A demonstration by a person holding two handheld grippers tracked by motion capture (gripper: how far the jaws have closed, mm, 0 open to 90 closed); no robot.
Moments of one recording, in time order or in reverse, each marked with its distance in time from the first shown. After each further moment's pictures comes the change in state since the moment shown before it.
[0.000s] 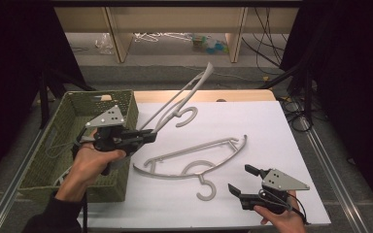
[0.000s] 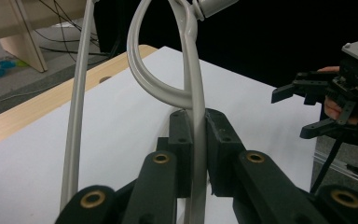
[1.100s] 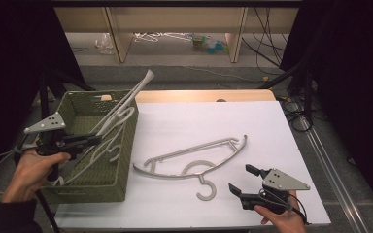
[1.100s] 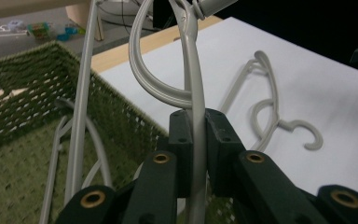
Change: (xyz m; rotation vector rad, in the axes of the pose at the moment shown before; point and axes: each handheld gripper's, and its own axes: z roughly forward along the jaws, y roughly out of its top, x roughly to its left) left arm 0.075 -0.063 -0.091 0.062 0.165 -0.093; right arm 0.001 -0.001 0.000 0.009 0.002 0.031
